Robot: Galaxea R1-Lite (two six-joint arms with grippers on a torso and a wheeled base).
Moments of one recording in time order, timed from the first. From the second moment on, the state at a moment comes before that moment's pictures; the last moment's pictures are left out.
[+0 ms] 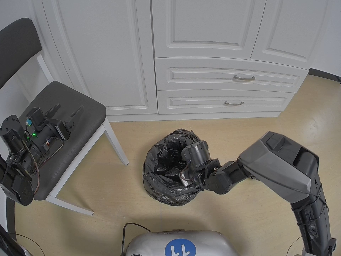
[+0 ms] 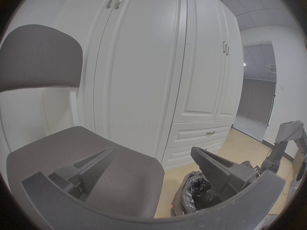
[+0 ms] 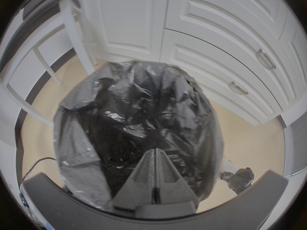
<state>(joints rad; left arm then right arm) 0.00 1.75 -0.42 -1.53 -0.28 -0.09 0.65 2.51 -1.45 -0.40 -0.36 -0.07</state>
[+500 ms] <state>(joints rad) 0.00 1.74 -0.42 -1.53 -0.28 -0.09 0.78 2.69 -1.65 -0.37 -0.36 -0.06</state>
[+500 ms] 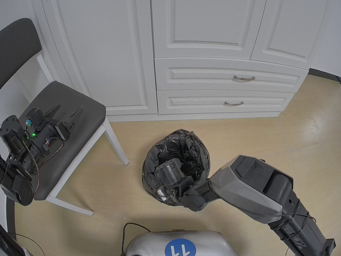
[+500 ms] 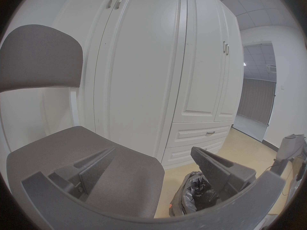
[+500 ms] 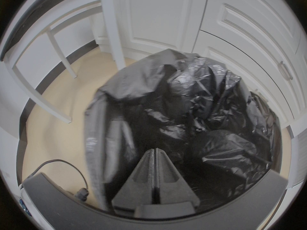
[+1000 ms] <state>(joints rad) 0.00 1.74 -0.42 -1.53 -0.28 -0.09 0.79 2.60 -1.59 -0.36 -0.37 -0.05</state>
